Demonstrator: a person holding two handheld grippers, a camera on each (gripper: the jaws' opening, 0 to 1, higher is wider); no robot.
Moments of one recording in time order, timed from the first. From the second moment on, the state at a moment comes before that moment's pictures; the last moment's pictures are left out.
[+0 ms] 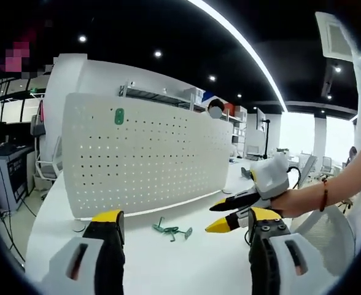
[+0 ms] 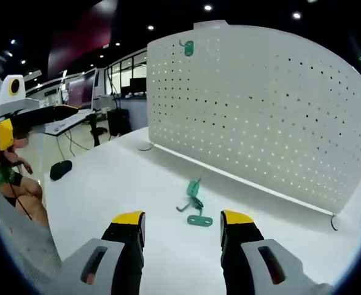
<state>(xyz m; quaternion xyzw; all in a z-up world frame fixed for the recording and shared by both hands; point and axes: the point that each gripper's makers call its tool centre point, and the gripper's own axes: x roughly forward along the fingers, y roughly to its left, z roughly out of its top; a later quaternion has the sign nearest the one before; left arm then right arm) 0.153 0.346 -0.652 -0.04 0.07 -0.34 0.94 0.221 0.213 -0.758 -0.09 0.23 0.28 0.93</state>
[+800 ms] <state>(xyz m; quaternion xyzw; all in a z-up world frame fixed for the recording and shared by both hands) 0.152 0.353 -0.666 -0.04 0.08 -0.33 0.94 0.253 0.217 -0.800 -0.08 0.28 0.25 0.92</state>
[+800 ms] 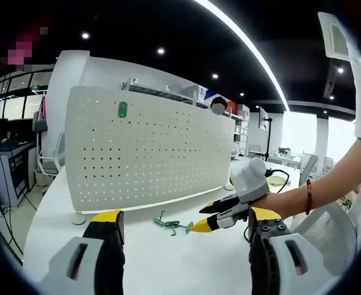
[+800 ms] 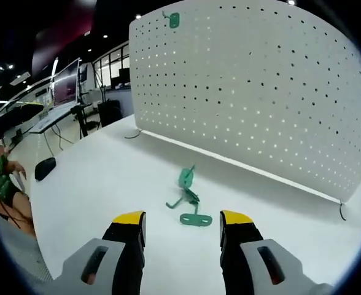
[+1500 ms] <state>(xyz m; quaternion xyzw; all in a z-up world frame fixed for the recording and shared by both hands) 0.155 0.363 -0.682 -0.04 0.10 -0.32 0.94 0.270 0.213 -0.831 -0.07 0.32 0.23 0.92</state>
